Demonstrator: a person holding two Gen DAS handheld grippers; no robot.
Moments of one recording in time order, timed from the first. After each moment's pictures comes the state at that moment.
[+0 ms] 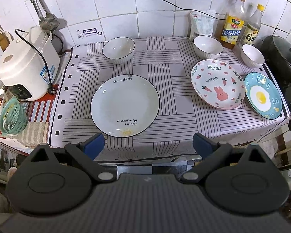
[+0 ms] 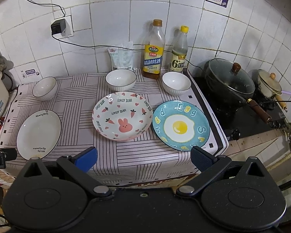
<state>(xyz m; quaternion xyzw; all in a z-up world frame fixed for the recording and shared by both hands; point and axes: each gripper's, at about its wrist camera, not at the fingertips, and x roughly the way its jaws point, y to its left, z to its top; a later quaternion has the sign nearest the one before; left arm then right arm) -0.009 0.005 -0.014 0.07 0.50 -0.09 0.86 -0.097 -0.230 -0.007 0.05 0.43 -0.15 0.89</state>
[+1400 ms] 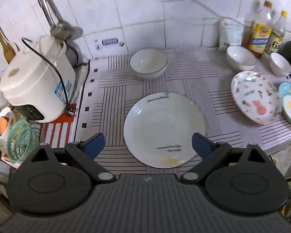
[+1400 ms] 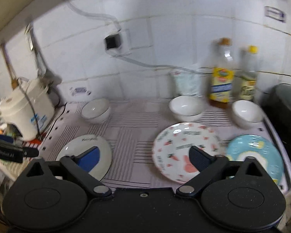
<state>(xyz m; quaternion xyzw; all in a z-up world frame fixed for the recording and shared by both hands) 0.071 0.084 -0.057 0.10 0.47 -0.08 0.88 -0.014 -0.190 -0.063 0.08 0.34 0.03 0.94</state>
